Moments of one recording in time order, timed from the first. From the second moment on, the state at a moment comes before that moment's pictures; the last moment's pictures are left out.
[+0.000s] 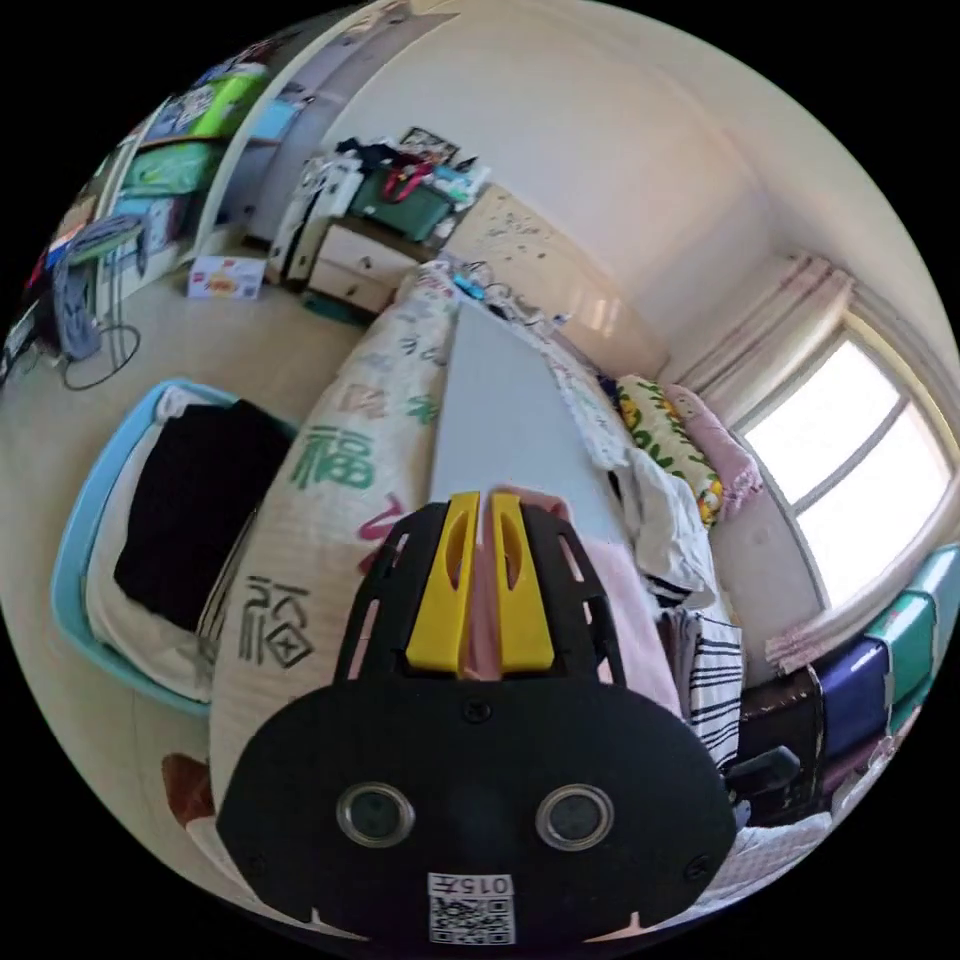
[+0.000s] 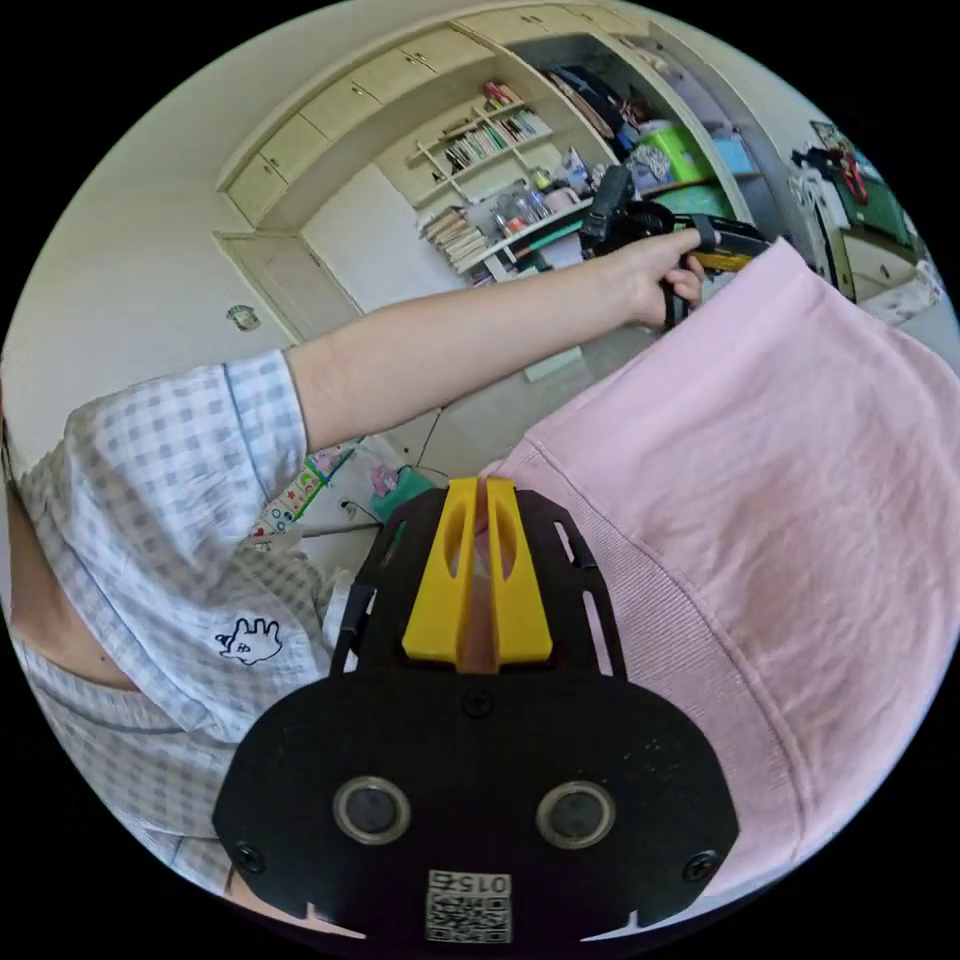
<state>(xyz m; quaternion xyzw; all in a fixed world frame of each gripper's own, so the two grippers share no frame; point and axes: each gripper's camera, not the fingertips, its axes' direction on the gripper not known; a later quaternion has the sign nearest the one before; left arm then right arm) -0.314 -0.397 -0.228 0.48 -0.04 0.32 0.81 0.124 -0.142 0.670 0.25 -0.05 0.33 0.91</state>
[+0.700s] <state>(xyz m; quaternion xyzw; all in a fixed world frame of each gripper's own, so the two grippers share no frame) -0.311 -0.471 -0.191 0.37 -0.25 0.43 0.79 0.258 -0.222 0.661 0.06 -0.05 0.36 0.93</state>
